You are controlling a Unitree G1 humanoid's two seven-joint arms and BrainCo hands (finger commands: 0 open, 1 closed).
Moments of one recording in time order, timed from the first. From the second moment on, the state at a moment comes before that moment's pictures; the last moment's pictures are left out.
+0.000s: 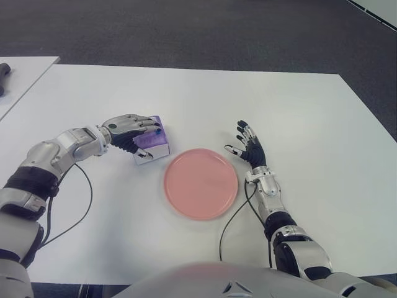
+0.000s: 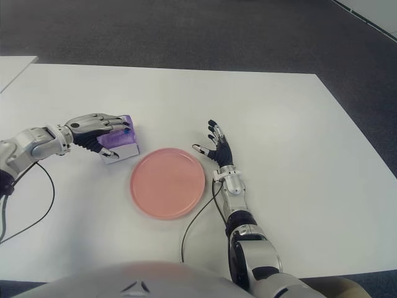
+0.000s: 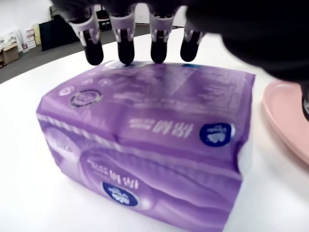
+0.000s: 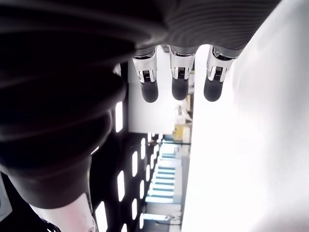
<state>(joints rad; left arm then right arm) -0.48 0.86 -0.37 0.52 0.81 -0.67 -0.12 -0.33 -0.06 -0.05 0.94 0.00 -0.71 0.12</state>
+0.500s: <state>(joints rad) -0.48 0.84 -0.41 0.60 0.90 -0.59 0.08 -0.33 -0.06 -0.05 0.95 0.01 -0.72 0.14</state>
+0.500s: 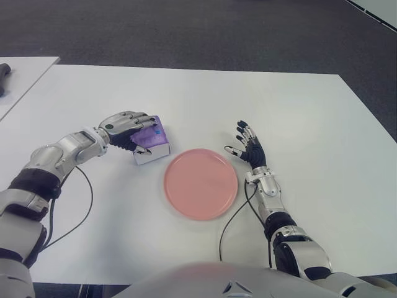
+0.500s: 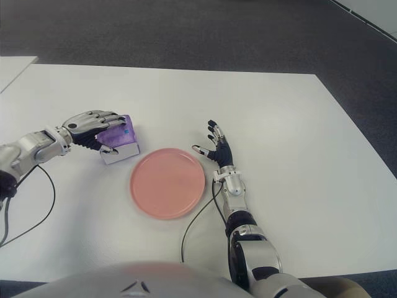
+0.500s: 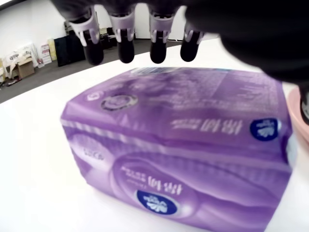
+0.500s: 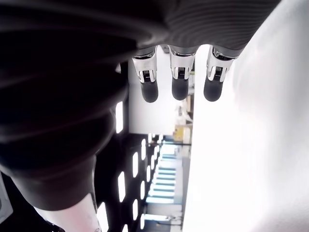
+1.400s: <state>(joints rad) -0.54 0.74 -0.60 0.92 0.98 -0.52 0.49 -0.34 -0.07 -0.06 0.98 0.02 -0.74 0.20</state>
